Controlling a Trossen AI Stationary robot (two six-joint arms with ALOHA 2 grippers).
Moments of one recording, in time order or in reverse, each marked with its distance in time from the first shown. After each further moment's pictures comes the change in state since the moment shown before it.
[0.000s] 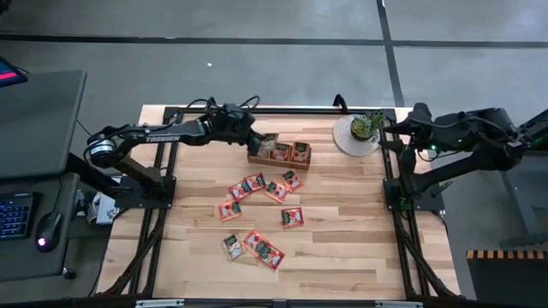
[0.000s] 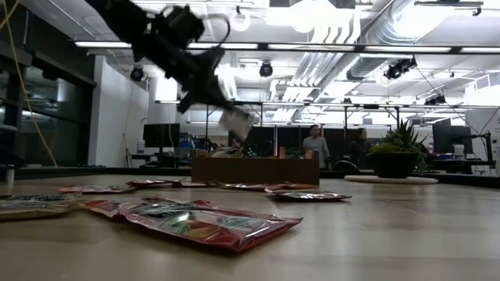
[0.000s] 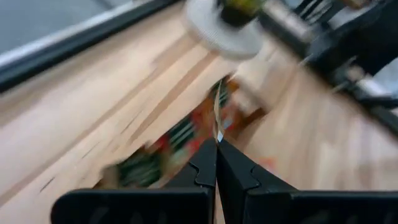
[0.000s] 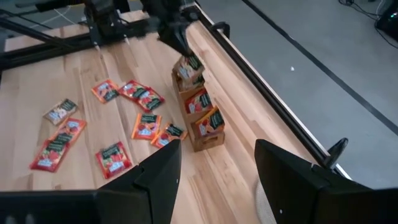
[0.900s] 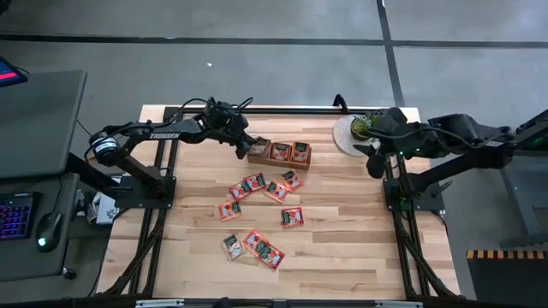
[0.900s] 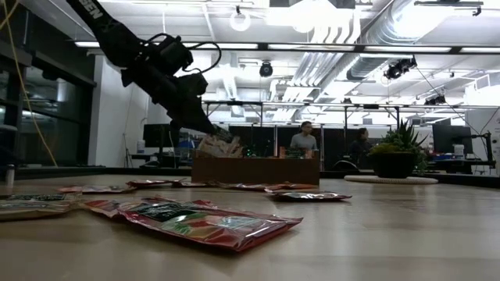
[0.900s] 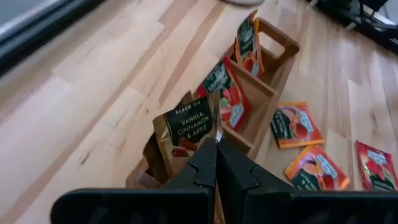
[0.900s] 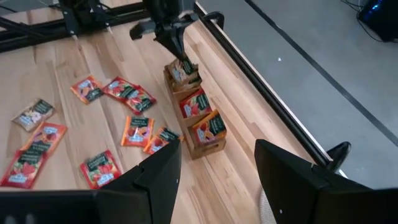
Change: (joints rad) left arm 0.151 0.035 -0.135 0.066 0.222 0.282; right arm 0.000 0.190 0.000 0.096 0.054 0.028
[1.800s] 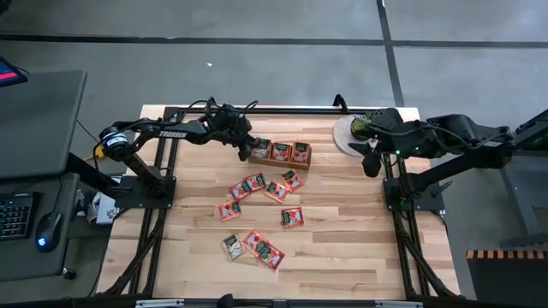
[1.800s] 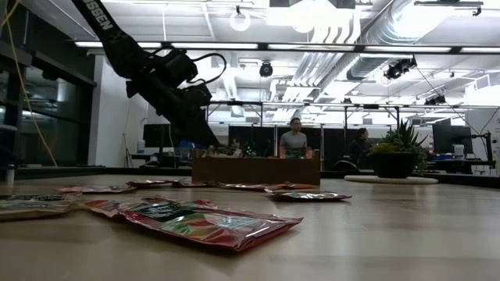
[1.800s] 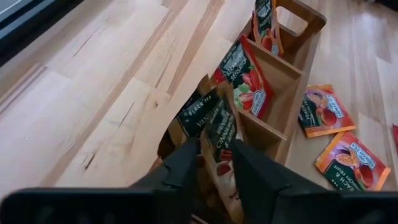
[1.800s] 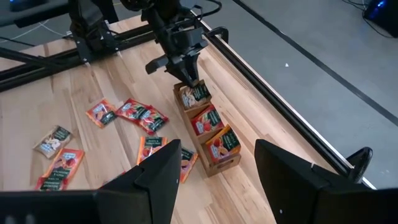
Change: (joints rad) left arm 0.000 0.105 0.000 0.068 -0.014 0.082; right arm 0.000 0.013 0.000 0.085 -0.001 0.053
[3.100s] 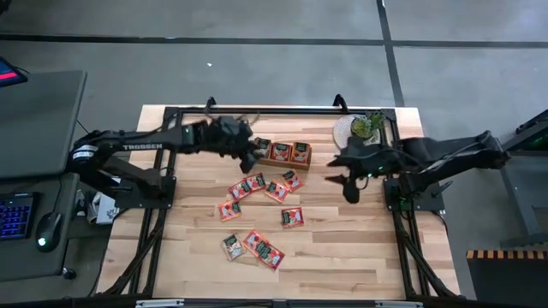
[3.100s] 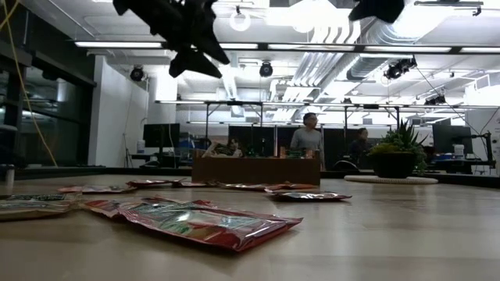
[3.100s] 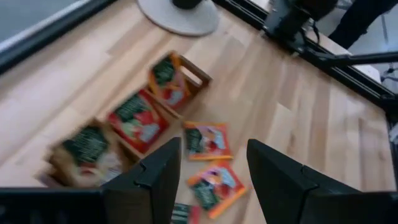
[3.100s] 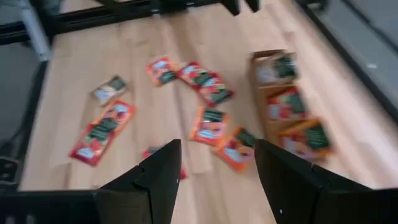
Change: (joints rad) left arm -0.370 -0.300 0.248 -0.445 -0.318 -0.369; right arm -0.001 0.000 -0.391 0.430 -0.292 -0.161
